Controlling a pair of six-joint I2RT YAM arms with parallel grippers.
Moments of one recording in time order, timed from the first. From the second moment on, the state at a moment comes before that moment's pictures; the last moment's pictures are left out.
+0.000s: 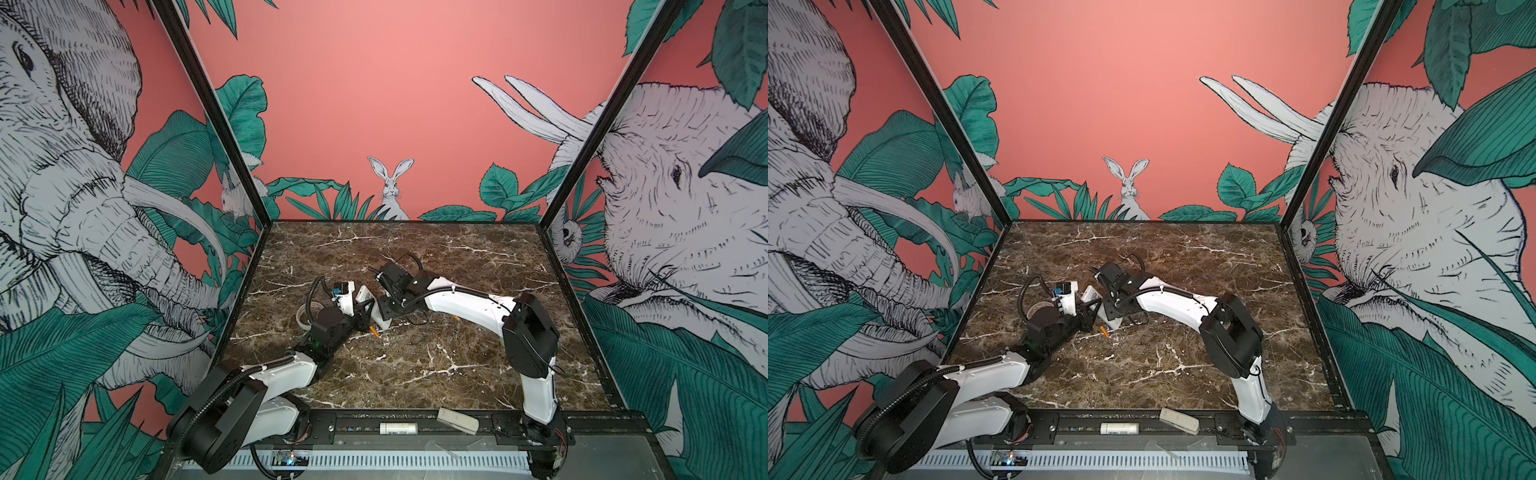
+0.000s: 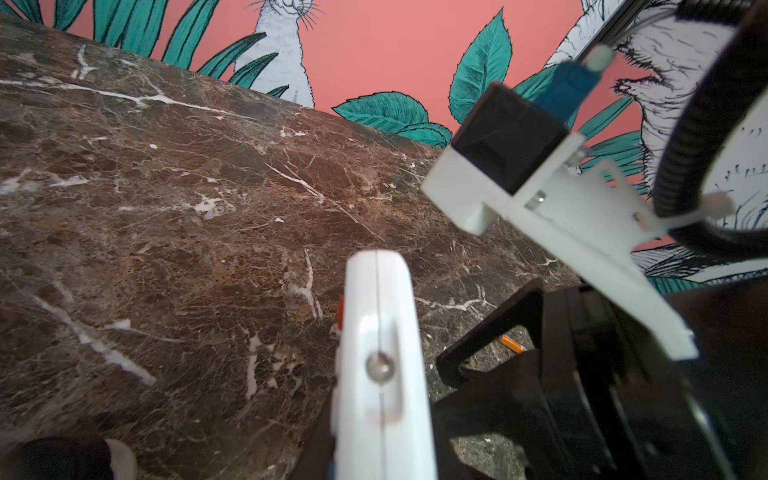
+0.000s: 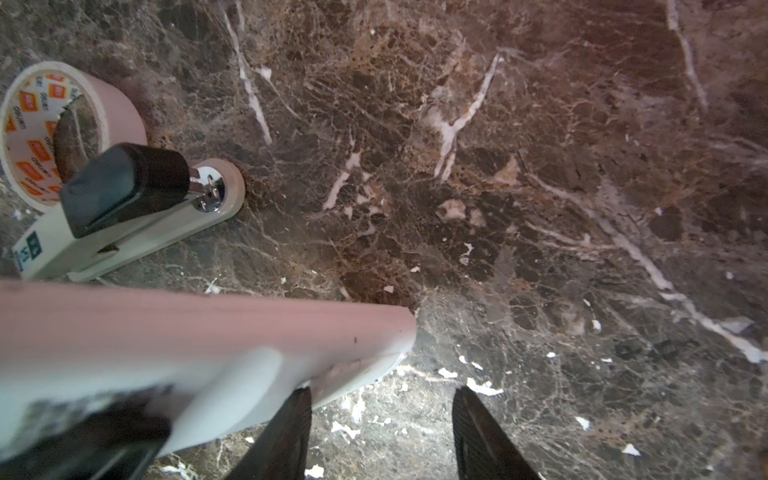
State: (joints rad) left arm -0.57 1.22 0.25 0.73 0.06 -0.47; right arm 0.92 1.99 1.61 -0.74 0.06 0.49
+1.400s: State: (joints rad) left arm -0.60 1.21 0.26 0.70 0.00 -0.44; right arm 0.92 1.90 1.53 -0.71 0.10 0.41
